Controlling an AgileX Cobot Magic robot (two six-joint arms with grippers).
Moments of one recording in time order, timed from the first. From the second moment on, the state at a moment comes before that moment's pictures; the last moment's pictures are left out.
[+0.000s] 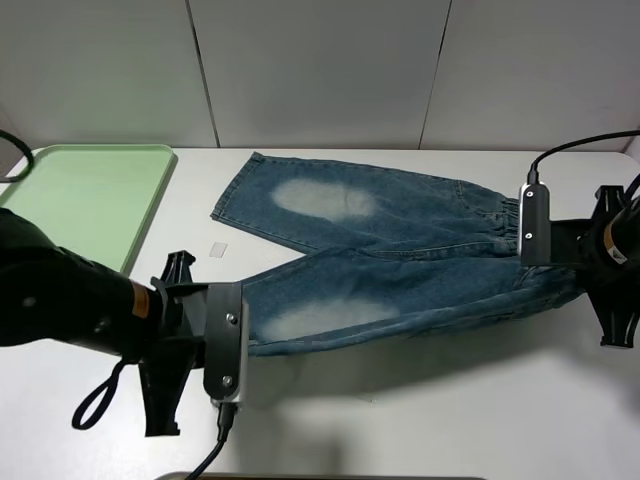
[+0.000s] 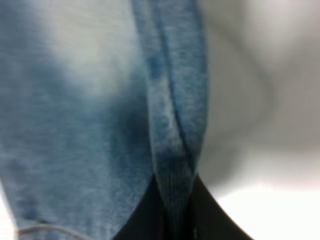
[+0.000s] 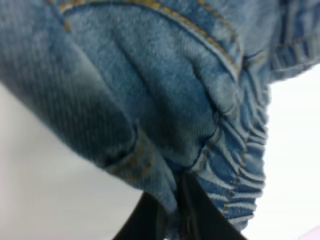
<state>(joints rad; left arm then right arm) -0.80 1.55 -0.48 -0.09 0.03 0.86 0.25 1.49 -0.54 -0.84 0.48 -0.41</state>
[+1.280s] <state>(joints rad) -0.51 1.62 -0.76 -0.06 -0.24 1.07 0.25 1.55 -0.67 -1.24 0.43 0.50</state>
